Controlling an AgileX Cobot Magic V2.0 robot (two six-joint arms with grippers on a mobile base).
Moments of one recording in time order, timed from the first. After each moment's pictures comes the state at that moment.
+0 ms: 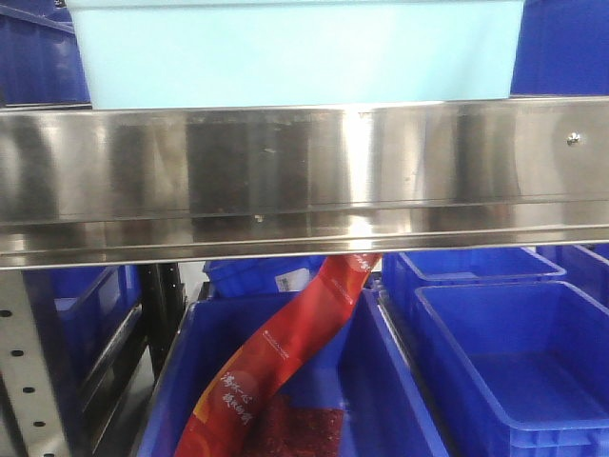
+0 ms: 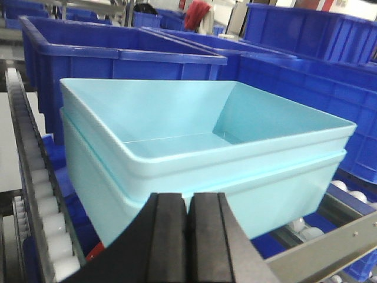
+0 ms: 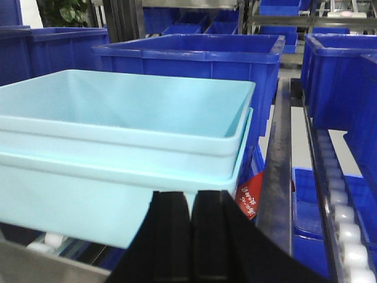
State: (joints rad) left arm -0.48 0.70 -0.65 0.07 0.14 -0.26; right arm 0.32 0.71 -0.63 -0.19 0.12 0.26
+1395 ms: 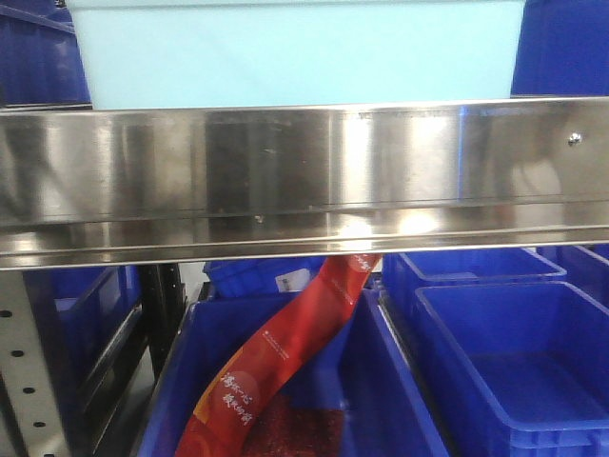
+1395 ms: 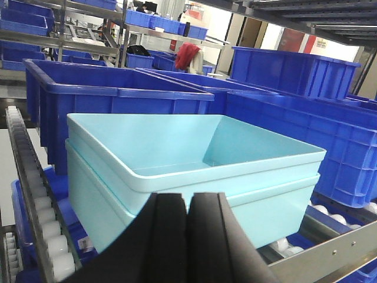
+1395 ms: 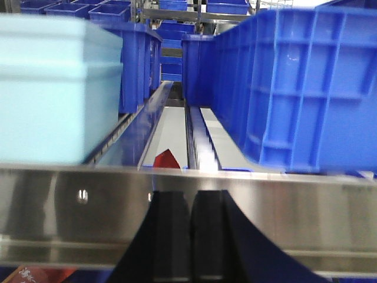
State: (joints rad) left arm -0.48 0.56 -0.62 0.07 0.14 -0.26; right arm -0.04 0.15 -0.07 -0.02 0.02 0.00
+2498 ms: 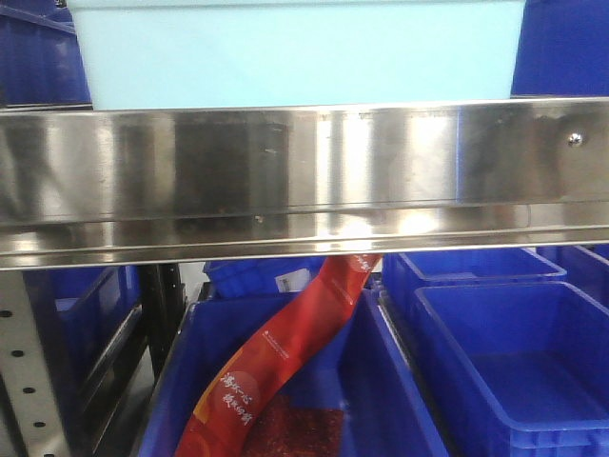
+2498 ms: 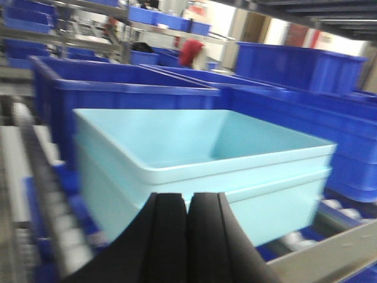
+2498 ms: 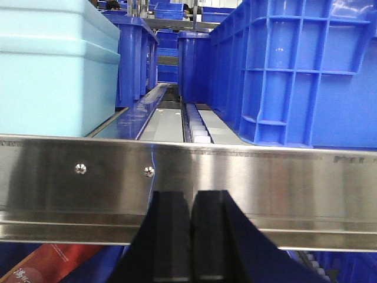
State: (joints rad) left arm -0.44 0.52 -0.59 0.09 0.17 -0.25; right arm -0.04 0.00 0.00 -0.02 0.07 0.00
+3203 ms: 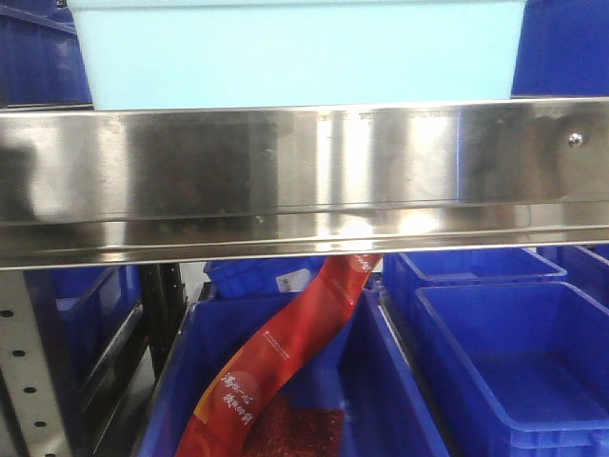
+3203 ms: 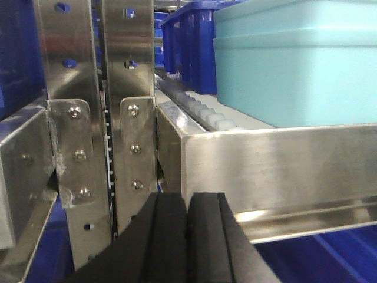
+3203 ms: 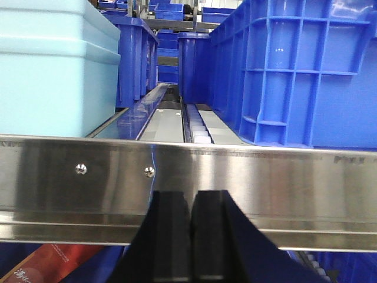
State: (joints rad) left arm -0.14 0.01 0.00 0.01 0.10 -0.01; right arm -0.04 0.00 0.00 -0.02 0.07 0.00
